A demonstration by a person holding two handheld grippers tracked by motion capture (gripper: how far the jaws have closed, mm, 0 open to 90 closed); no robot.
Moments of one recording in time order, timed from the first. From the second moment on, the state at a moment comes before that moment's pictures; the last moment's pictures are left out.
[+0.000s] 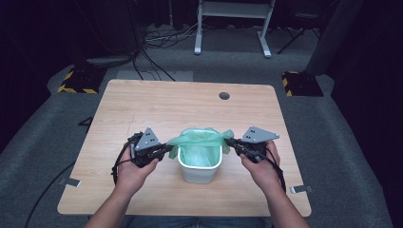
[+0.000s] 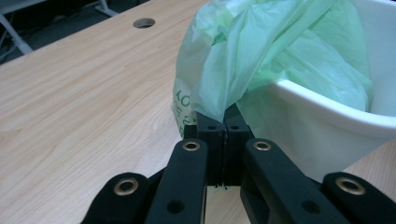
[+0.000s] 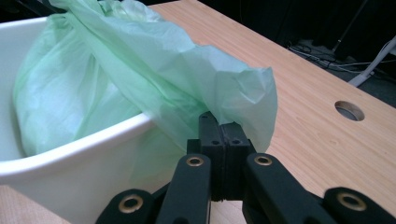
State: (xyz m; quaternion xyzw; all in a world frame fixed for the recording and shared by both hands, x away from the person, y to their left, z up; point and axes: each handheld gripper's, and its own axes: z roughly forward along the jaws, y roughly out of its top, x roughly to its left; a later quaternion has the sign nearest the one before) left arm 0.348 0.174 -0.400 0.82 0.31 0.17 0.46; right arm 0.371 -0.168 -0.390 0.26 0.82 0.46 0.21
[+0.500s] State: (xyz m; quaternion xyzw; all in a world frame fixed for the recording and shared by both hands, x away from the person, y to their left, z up) left arm 0.340 0.171 -0.399 0.83 0.30 0.17 0.44; right arm 0.343 -0.193 -0.391 0.31 0.81 0.44 0.24
